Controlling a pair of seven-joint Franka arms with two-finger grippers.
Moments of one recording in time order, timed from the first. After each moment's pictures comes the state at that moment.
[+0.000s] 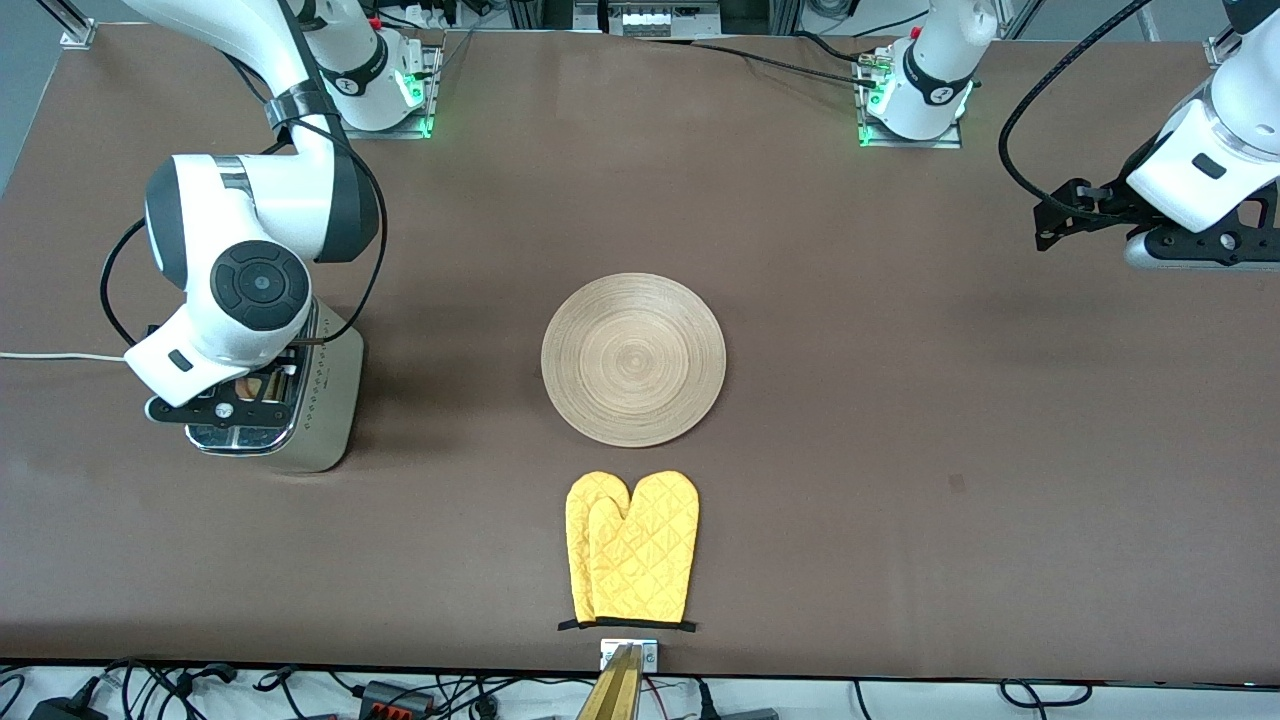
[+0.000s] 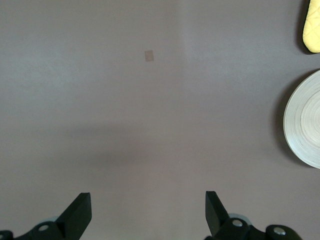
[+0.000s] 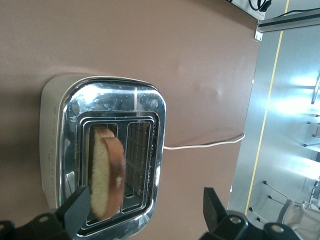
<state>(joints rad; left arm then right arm) -0.10 -0.01 -0.01 -1.60 0.03 1.55 -0.09 0.41 0.42 -0.16 -1.48 -0.57 1.64 0.32</state>
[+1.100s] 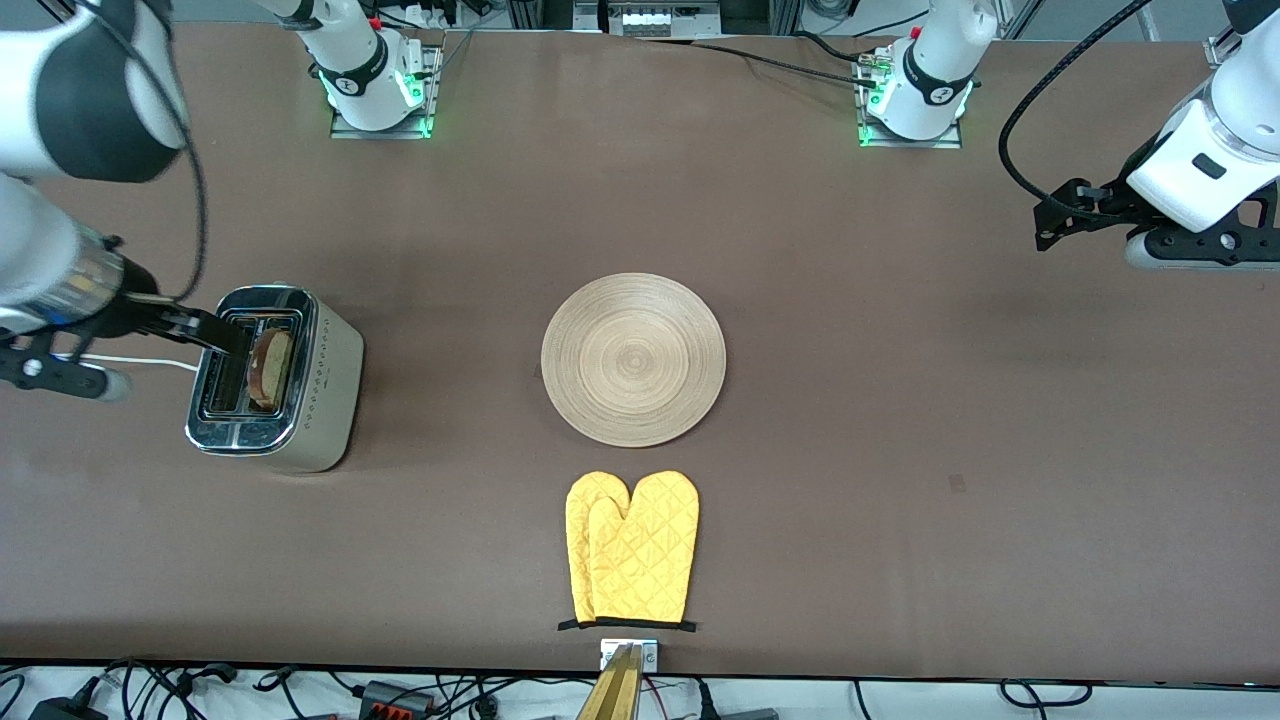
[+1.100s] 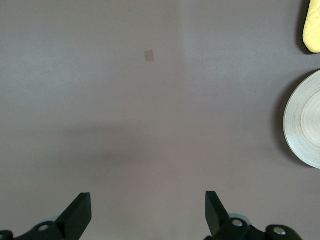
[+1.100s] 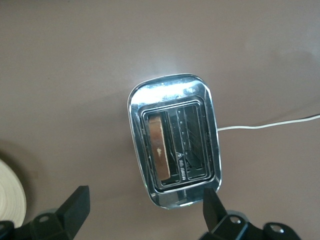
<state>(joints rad) -0.10 -0.01 -0.01 -1.60 0.03 1.55 -0.10 0.26 0.29 -0.21 -1.36 -0.03 1.60 0.25</state>
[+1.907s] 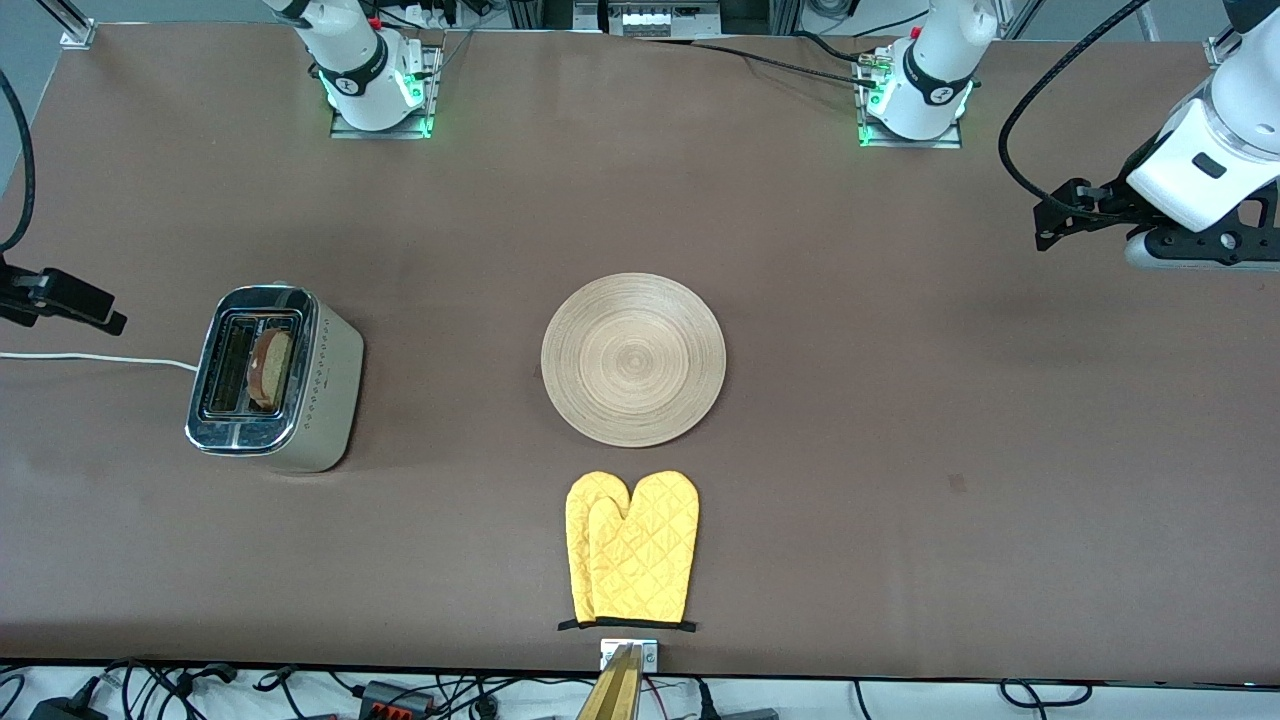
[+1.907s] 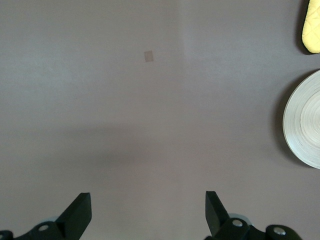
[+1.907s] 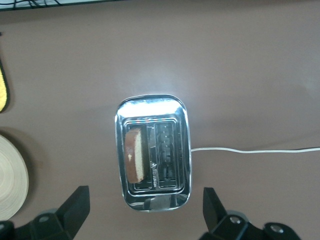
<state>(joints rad) -0.10 -0.01 -0.02 -1.60 0.03 1.55 -0.10 -0.02 0.23 -0.03 -1.32 0.02 1.60 0.03</state>
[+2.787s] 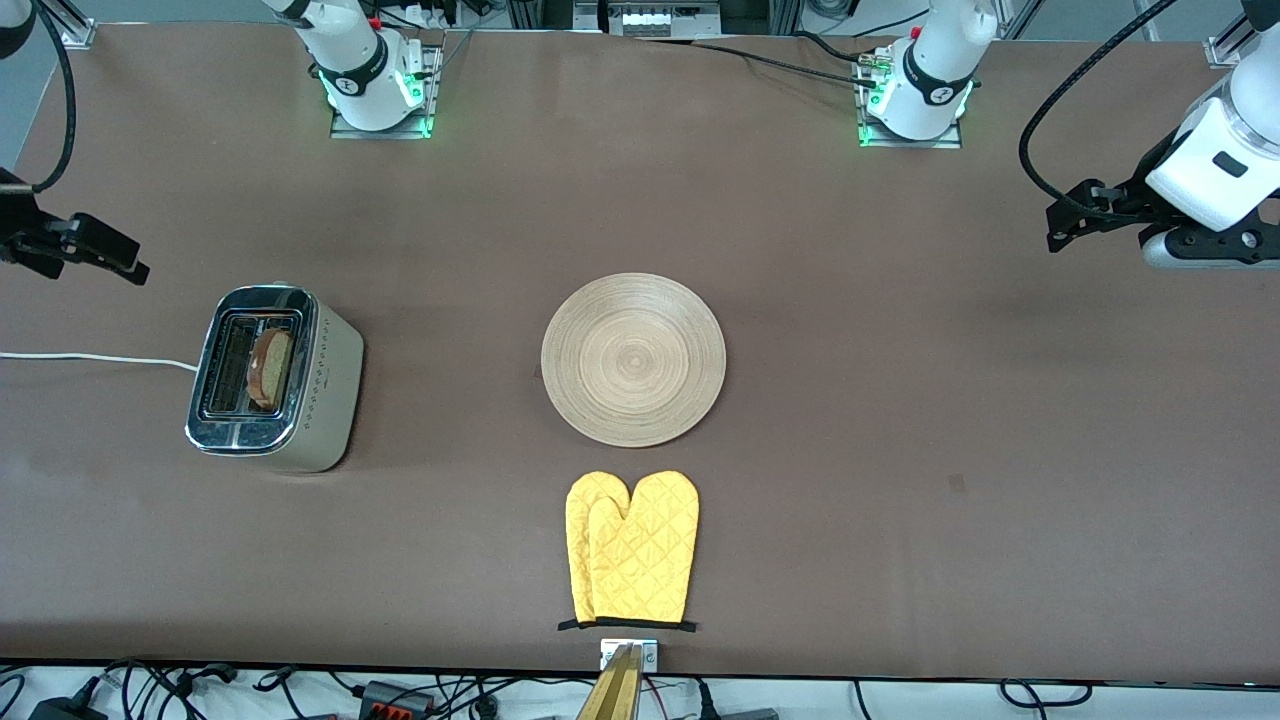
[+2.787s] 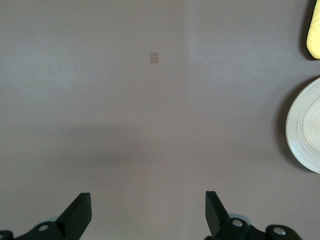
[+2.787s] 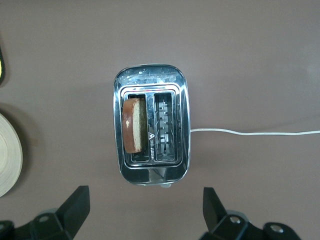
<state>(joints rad) -0.06 -0.01 -0.03 -1.60 0.03 1.55 -0.10 0.00 0.03 -0.05 -1.61 0.00 1.67 0.01</state>
